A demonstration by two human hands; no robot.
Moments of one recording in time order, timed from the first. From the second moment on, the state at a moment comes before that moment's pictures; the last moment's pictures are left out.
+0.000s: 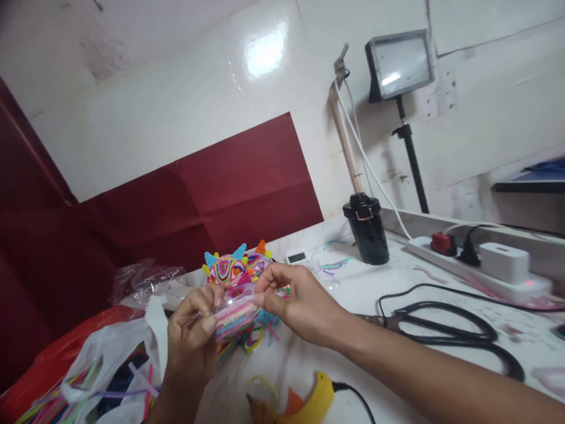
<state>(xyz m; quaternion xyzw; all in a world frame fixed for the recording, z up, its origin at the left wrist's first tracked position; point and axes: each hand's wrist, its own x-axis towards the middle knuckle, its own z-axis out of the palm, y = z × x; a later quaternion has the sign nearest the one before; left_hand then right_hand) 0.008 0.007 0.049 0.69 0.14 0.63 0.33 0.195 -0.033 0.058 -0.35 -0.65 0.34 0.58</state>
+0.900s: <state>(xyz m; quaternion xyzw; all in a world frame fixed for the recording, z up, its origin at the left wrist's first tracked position) 0.015 0.000 0.056 0.61 0.12 0.61 0.50 0.198 -0.023 0.056 -0.33 -0.59 0.46 0.58</state>
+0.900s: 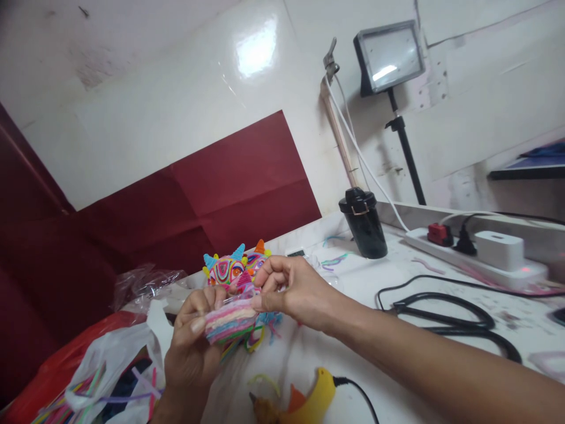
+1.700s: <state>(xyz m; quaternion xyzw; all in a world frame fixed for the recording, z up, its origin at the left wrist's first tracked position) 0.029 0.002 0.050 0.54 0.12 0.58 0.60 0.209 -0.020 0.056 -0.32 -0.64 0.46 0.52</state>
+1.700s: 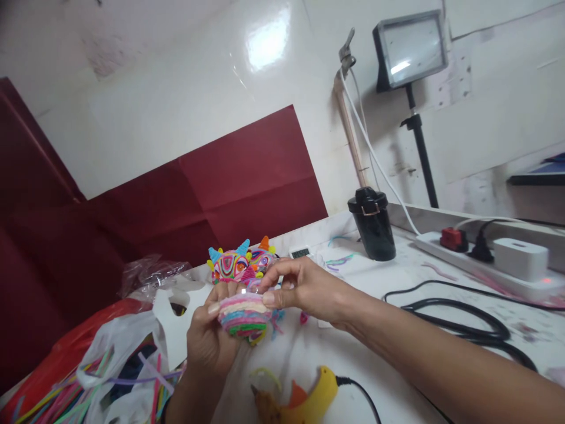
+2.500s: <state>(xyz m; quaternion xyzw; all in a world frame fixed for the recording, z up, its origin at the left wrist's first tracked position) 0.007 0.031 0.030 0.66 0.24 0.44 0.55 0.216 -0.011 0.048 -0.39 -0.67 0.49 0.39</state>
